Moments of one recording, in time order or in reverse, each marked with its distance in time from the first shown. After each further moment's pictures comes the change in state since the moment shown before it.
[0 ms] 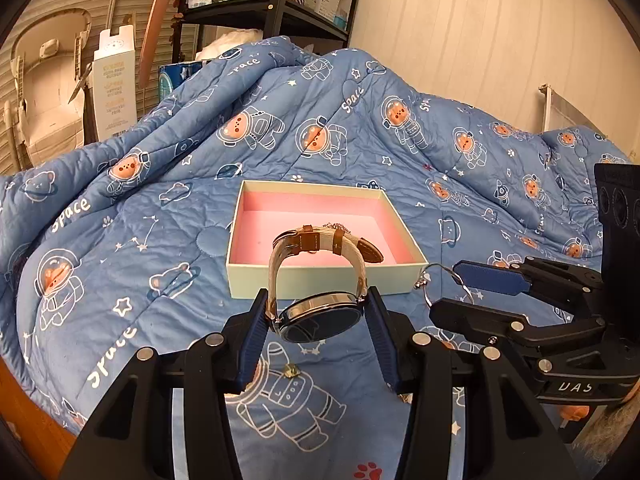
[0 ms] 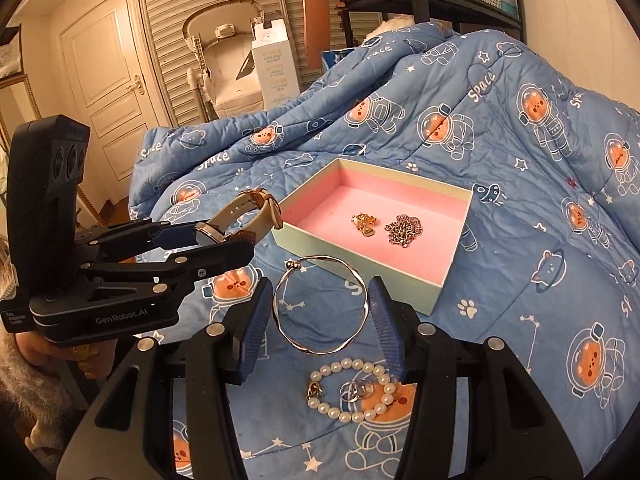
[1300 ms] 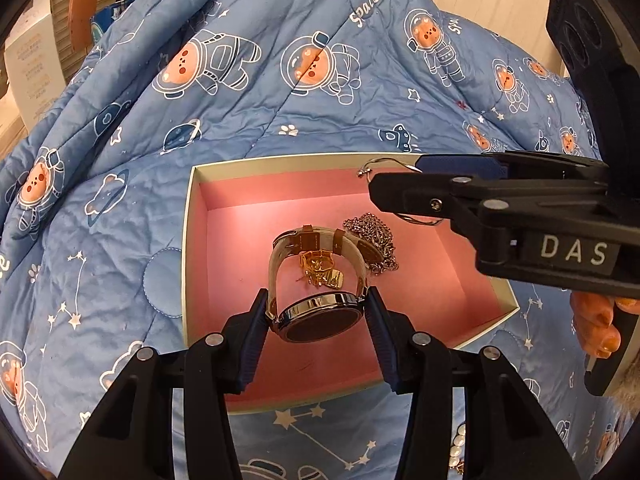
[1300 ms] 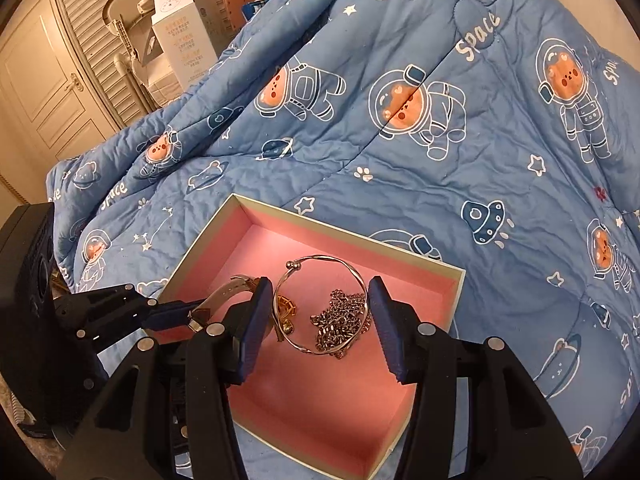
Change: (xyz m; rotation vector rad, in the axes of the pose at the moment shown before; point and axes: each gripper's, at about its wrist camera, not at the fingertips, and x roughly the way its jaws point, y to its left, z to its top) left arm 0.144 0.020 0.063 0.075 0.321 -0.036; right arm 0.140 -0.083 0.108 0.138 0.228 -0.103
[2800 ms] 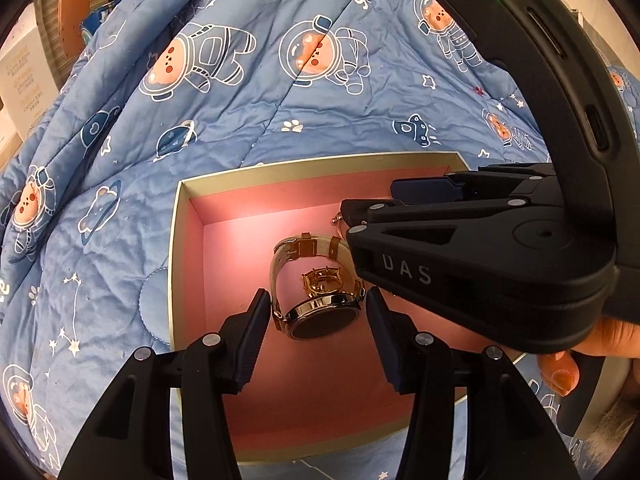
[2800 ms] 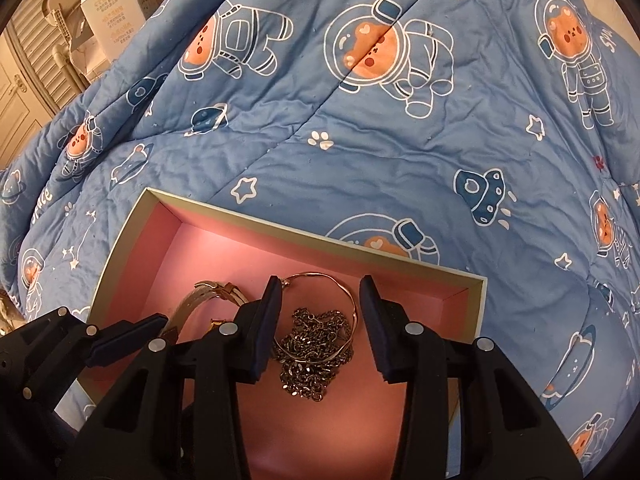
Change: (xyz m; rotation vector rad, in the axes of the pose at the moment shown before) left arm 0.025 -0.004 0.012 0.034 0.042 0.060; right arm 0.065 -0.010 0.011 0.097 0.116 -0.156
